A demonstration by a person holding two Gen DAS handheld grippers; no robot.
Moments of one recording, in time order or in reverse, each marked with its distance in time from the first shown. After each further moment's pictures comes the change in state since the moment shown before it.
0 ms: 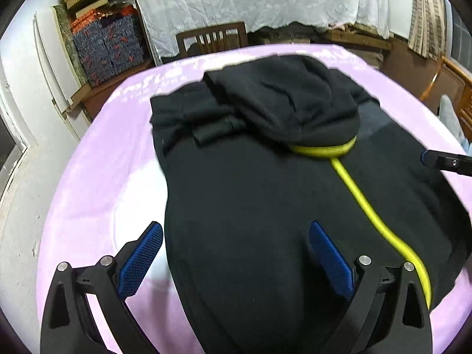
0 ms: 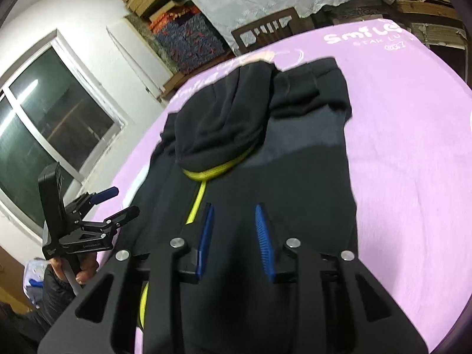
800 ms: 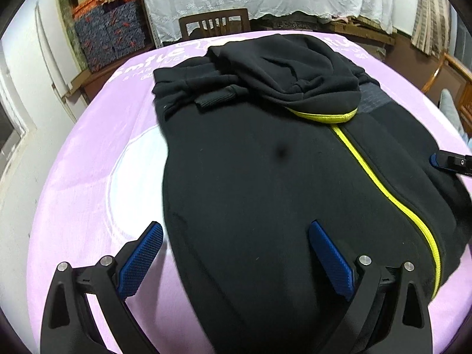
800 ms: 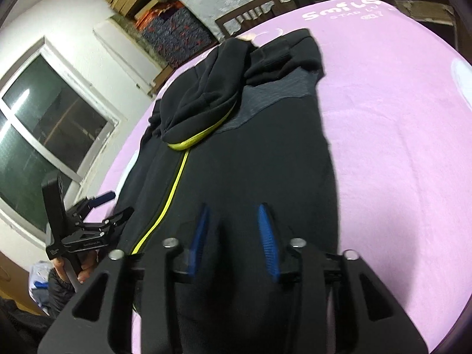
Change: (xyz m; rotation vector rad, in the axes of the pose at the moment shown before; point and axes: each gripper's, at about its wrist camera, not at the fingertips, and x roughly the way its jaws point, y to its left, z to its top) left arm 0.000 0.010 -0.027 -0.049 0.049 -0.027; right arm -0.017 -0.031 -0.034 0.096 0.020 0.002
